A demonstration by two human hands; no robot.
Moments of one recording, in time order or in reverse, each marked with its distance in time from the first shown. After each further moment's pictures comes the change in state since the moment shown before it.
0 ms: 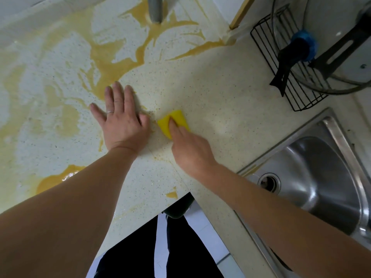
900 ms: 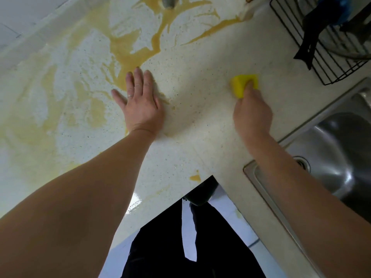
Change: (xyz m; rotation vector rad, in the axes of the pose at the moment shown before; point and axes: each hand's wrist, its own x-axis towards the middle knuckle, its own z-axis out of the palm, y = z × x) left_hand 0.013 -0.006 -0.005 -0.048 0.011 0.066; right_hand 0.003 0.072 -0.020 -0.031 0.217 0.624
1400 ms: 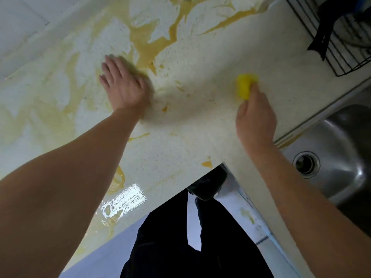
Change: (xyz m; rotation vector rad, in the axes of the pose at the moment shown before) left_hand 0.017 -0.069 -0.026 -0.002 0.025 -0.220; right_hand -0.064 -0.022 -0.016 0.155 0.099 -0.068
